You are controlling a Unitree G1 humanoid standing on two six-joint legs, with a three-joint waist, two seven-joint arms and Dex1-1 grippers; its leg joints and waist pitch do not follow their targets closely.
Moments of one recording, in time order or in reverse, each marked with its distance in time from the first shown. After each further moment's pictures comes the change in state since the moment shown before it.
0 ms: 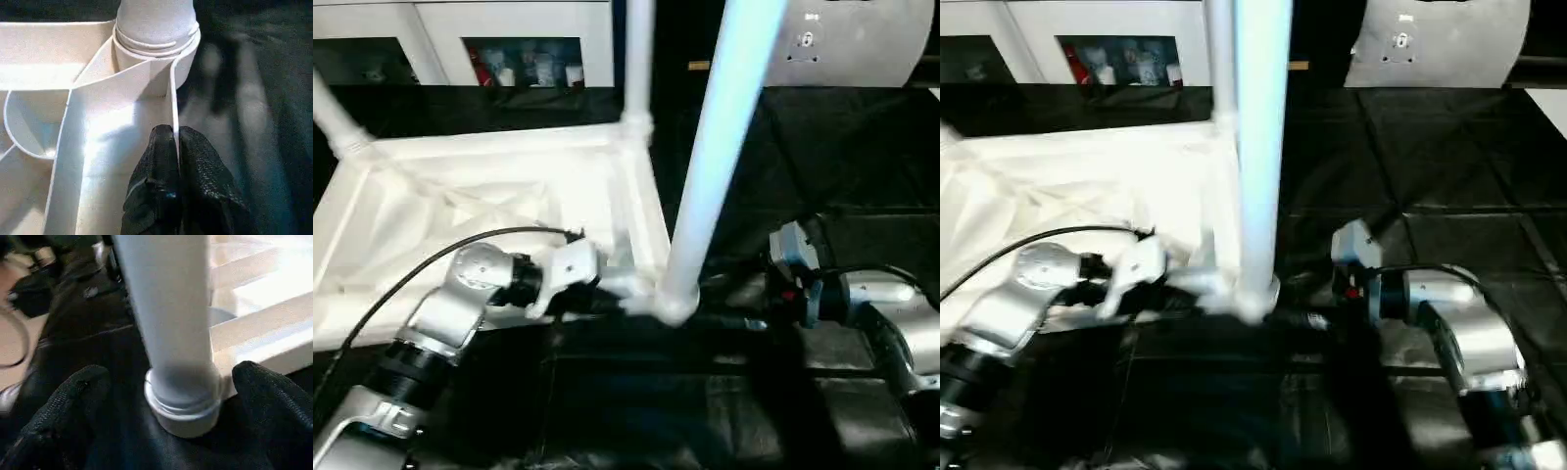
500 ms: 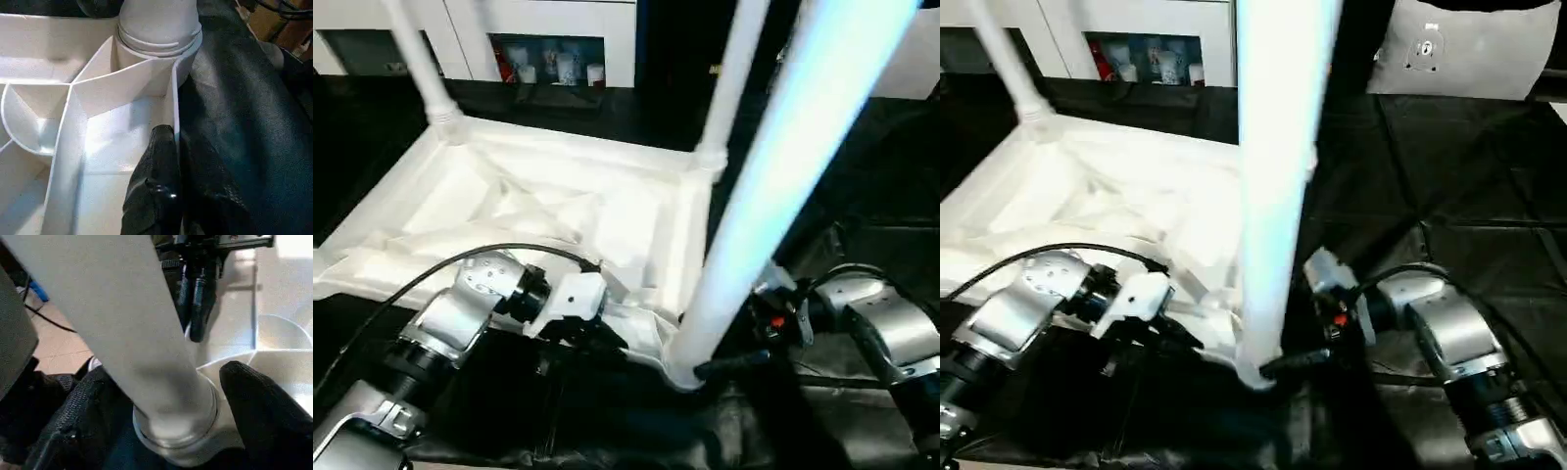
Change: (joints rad) left arm -0.022 0.001 -0.095 -0.001 -0.008 -0.093 -0.165; right arm -0.055 -0.015 0.147 0.034 0.003 0.042 0.217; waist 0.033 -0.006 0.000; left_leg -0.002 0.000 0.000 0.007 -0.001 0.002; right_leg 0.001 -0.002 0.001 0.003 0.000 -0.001
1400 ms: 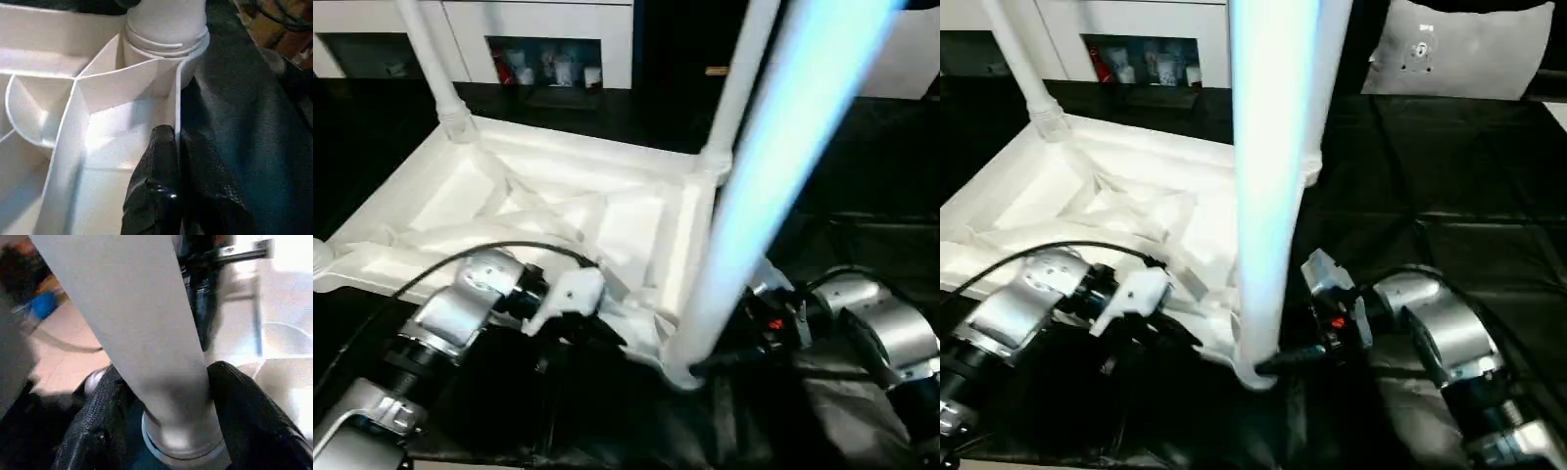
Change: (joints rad) left arm -0.005 -0.002 0.043 0.020 -0.015 0.066 0.046; right arm 0.042 0.048 -0.051 -0.024 0.037 0.047 -0.103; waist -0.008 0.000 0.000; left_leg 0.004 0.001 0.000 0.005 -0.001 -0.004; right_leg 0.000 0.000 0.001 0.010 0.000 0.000
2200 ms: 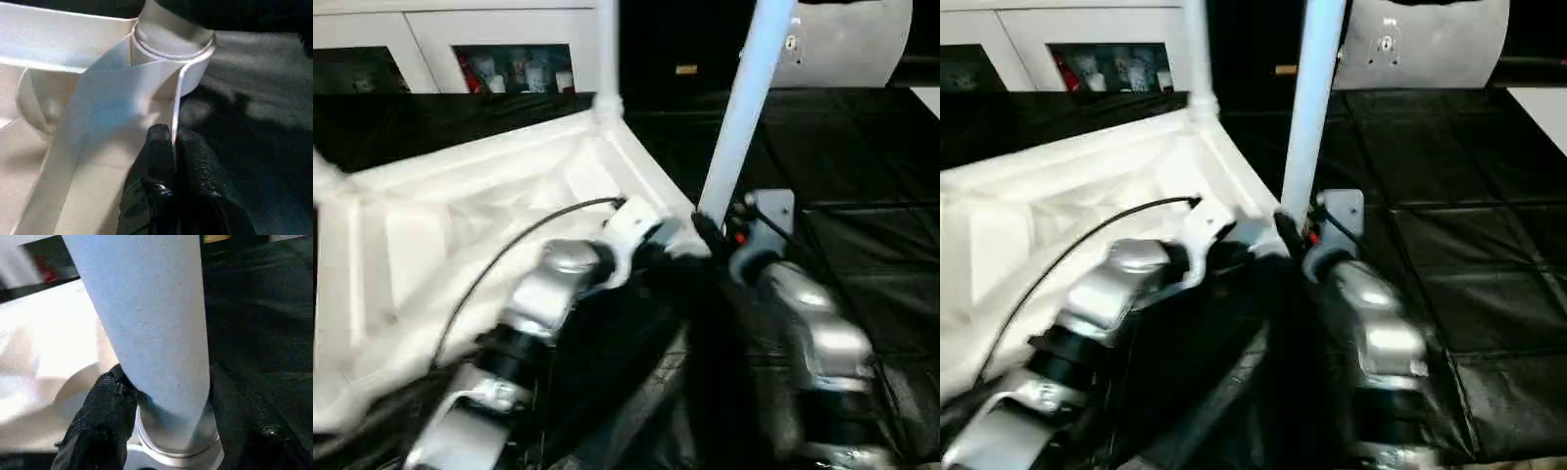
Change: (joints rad) left arm -0.106 -0.471 0.144 0.068 0.155 0.446 0.826; right arm -0.006 0.582 -0.315 -0.064 -0.250 0.065 -1.285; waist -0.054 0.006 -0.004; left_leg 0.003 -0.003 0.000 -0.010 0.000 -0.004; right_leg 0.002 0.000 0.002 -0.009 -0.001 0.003
